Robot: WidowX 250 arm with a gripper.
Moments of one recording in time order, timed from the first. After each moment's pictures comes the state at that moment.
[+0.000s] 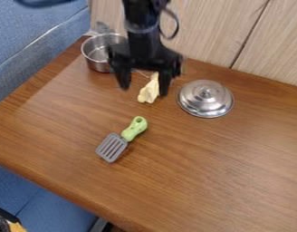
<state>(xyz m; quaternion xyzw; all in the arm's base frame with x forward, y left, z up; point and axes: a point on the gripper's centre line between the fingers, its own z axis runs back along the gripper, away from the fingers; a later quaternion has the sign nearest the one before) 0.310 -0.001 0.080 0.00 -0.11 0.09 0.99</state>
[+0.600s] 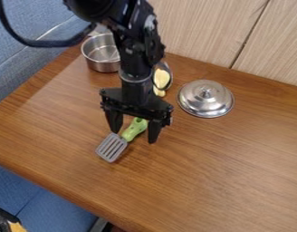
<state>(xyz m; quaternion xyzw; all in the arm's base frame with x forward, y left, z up) 0.274 -0.001 0.031 0.02 -0.04 0.07 1.00</state>
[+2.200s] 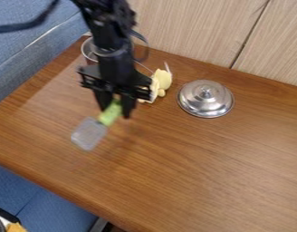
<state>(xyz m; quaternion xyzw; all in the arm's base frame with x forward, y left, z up) 0.269 0.036 0.074 0.01 -0.08 0.07 0.99</state>
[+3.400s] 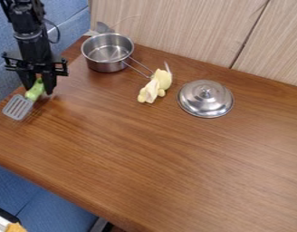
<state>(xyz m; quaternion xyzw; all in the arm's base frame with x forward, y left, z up) 0.290 0.197 0.032 0.06 -0.04 0.19 0.98</state>
